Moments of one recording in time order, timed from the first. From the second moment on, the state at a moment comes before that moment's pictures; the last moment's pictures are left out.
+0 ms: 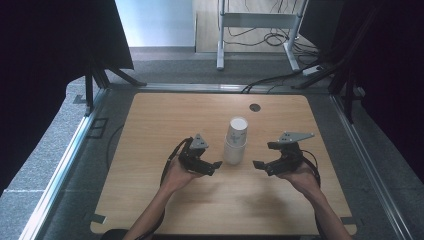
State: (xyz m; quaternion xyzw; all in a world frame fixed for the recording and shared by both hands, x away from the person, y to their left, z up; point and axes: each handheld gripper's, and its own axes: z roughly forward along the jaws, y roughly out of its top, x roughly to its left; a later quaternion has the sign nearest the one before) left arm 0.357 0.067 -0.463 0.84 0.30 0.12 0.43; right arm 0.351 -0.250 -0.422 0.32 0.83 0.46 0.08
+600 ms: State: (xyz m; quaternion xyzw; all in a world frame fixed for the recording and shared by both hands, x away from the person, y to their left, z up) left arm 0.378 0.037 -0.459 0.85 0.29 0.12 0.44; right arm 0.372 -0.233 -0.408 0.30 0.83 0.46 0.08
